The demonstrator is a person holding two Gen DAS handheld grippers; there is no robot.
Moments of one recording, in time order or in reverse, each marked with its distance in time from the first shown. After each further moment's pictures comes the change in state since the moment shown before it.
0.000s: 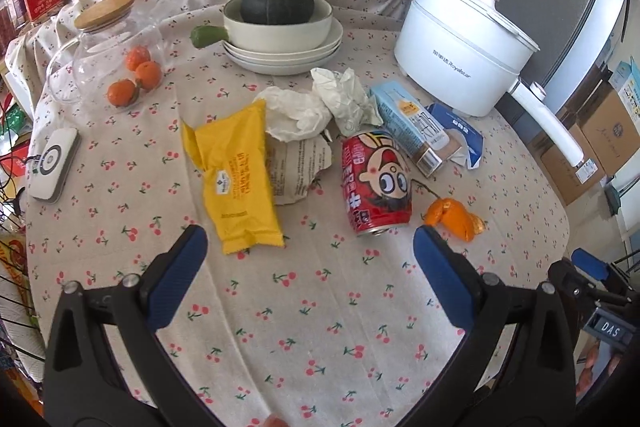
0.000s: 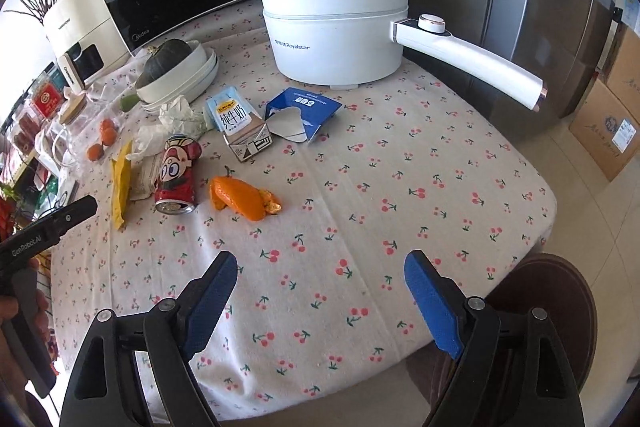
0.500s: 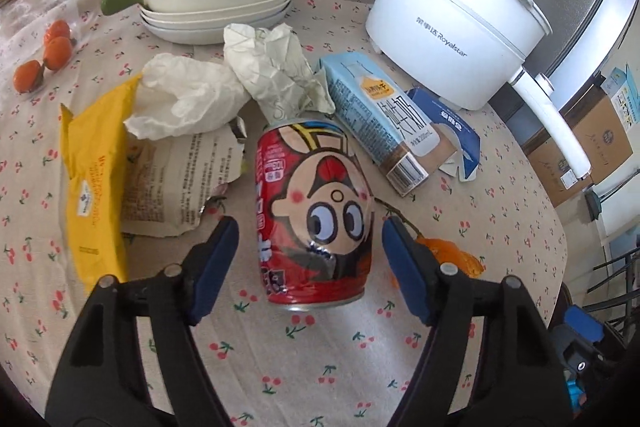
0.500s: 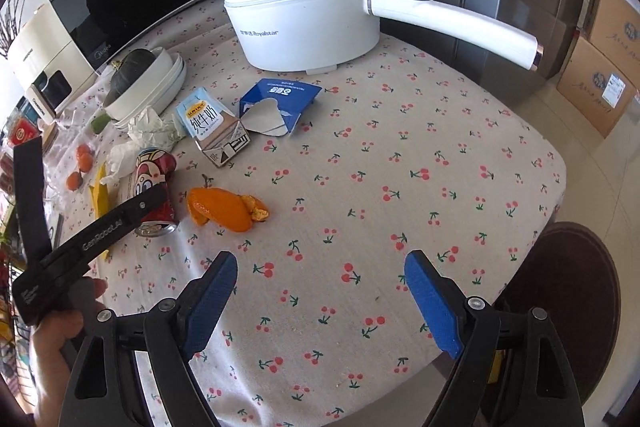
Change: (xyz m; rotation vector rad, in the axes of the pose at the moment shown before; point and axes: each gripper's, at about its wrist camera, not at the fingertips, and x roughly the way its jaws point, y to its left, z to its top) left arm 0.087 -0.036 0.011 -0.030 0.041 -0.103; right arm 0.023 -0.013 -0.003 0.163 0.042 0.002
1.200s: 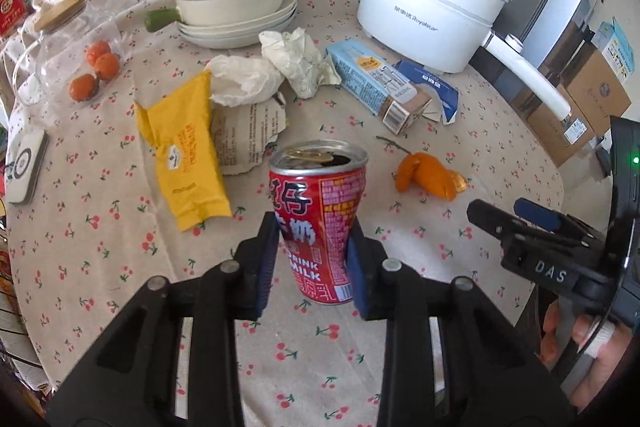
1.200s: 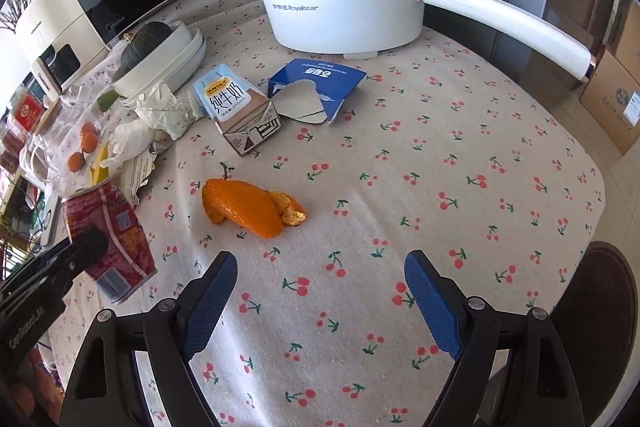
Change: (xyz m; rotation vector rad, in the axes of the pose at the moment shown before) left arm -0.077 0.016 -0.032 0.114 0.053 0.051; right arm 0.039 0.039 0.008 -0.105 0.006 0.017
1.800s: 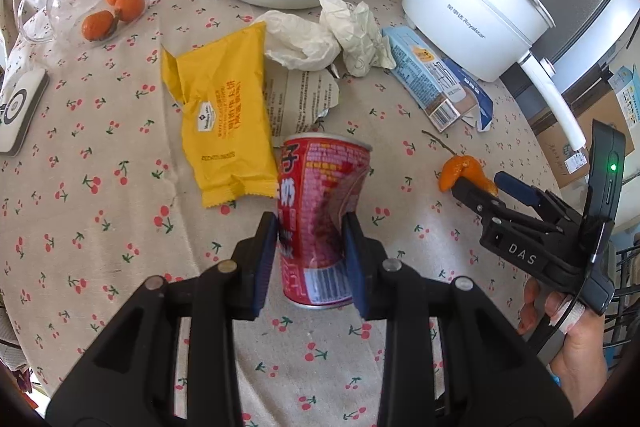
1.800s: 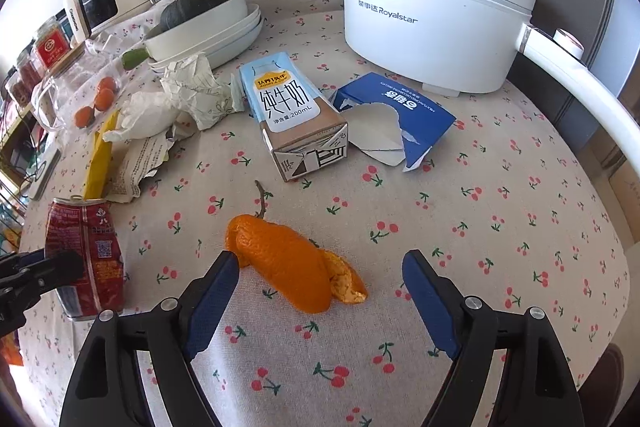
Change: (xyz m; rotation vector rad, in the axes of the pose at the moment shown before) left arm 0.023 0.035 -0.002 -0.148 0.075 -0.018; right arm 0.048 0.038 0.022 -0.239 -0.024 0.031
